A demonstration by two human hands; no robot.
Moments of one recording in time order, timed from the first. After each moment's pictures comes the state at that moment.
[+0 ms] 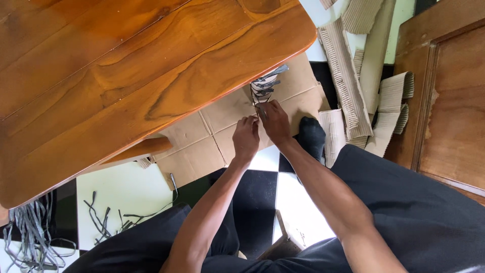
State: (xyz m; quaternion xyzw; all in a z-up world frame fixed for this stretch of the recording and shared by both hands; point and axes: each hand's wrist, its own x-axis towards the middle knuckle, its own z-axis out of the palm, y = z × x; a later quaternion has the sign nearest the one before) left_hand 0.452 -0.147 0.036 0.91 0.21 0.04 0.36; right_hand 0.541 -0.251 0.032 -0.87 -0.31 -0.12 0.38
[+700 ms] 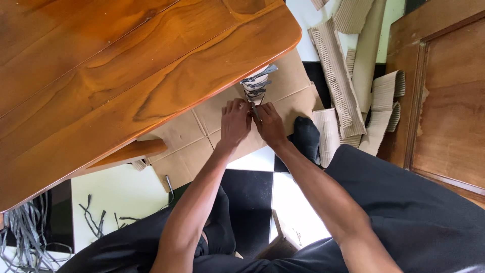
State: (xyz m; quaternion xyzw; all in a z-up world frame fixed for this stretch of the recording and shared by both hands) left_hand 0.496 -0.110 0.021 0.98 0.05 0.05 0.20; right_hand 0.534 -0.254 0.058 -0.85 -0.32 -0.07 0.41
